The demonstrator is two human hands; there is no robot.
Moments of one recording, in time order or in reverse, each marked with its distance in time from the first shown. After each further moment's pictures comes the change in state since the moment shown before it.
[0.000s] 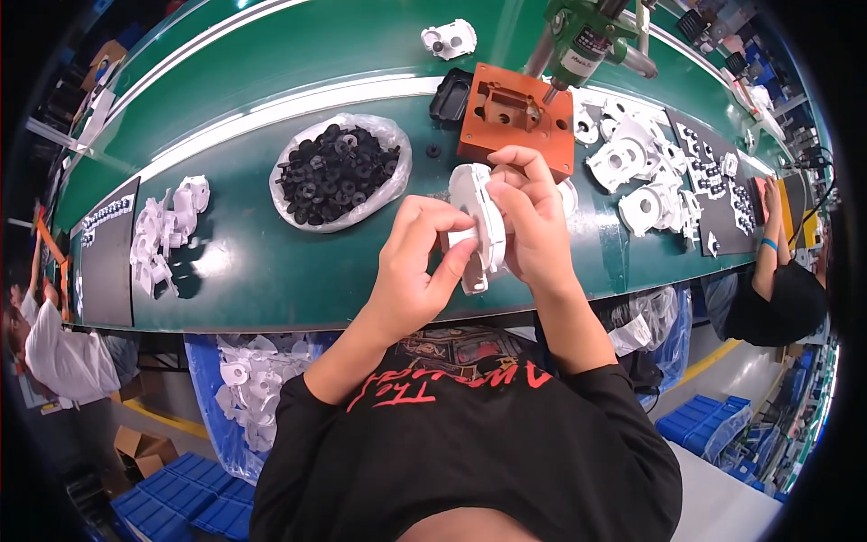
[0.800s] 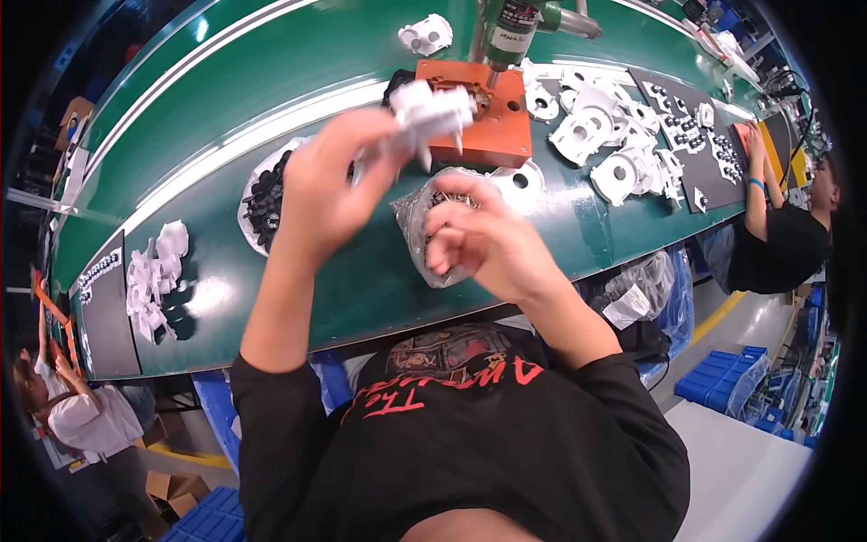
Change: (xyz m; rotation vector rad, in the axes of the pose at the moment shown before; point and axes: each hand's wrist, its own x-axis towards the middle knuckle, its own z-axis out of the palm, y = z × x) left_hand 0.097 -0.006 -0.024 0.381 -0.157 0.363; right_hand -0.024 -0.014 -0.019 0.292 -0.039 0.376
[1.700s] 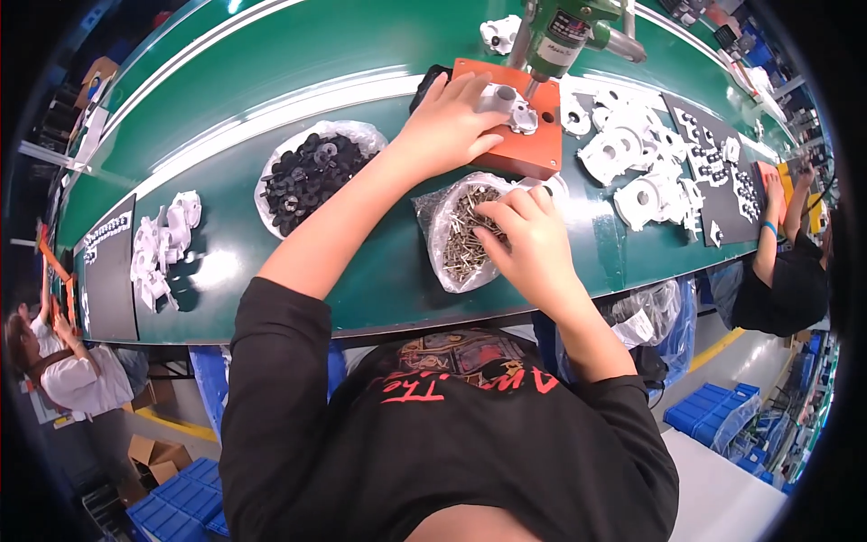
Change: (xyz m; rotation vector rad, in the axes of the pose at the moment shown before) left_hand 0.020 -0.081 0.094 0.421 -0.102 0.349; right_hand 0.009 -0.003 -0.028 -1.787 0.156 -0.778
